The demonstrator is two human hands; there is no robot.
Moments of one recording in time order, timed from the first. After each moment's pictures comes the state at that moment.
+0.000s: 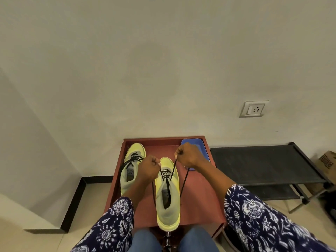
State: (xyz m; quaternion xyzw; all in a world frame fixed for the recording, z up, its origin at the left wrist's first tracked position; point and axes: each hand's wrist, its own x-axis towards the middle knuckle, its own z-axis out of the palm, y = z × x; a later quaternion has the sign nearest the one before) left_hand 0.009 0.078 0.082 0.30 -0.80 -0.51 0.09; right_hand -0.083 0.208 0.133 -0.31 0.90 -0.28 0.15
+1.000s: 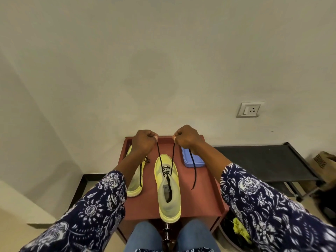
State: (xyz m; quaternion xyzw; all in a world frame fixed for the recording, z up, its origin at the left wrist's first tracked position) left_hand 0.012 0.077 0.177 0.29 -0.82 -0.46 0.18; right_hand -0.075 0.199 0.187 -0.23 0.90 -0.35 0.15
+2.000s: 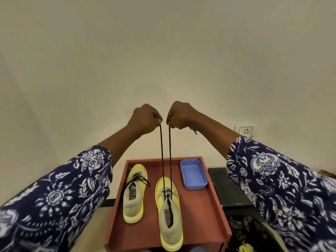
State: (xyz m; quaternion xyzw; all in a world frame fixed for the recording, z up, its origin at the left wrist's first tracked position) left_hand 0.010 0.081 0.329 0.15 -0.93 -0.28 0.19; right_hand -0.073 0.182 0.338 -0.35 0.91 -0.19 0.04
